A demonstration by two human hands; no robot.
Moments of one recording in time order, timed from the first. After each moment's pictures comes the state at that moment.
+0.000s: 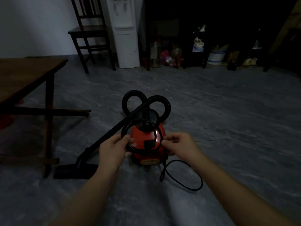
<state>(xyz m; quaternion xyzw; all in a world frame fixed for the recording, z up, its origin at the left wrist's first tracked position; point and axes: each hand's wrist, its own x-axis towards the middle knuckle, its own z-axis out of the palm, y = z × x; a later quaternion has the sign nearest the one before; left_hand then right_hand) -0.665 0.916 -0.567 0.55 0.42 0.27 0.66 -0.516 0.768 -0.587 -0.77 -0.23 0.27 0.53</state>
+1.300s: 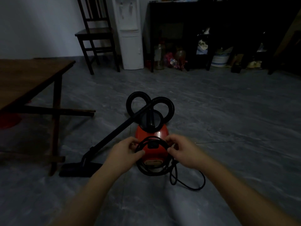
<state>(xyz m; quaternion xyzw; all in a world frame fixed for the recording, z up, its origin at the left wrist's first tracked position) -0.682 0.929 -0.575 0.85 0.31 0.10 0.41 -0.522 0.759 -0.577 -0.80 -0.41 0.23 0.36</state>
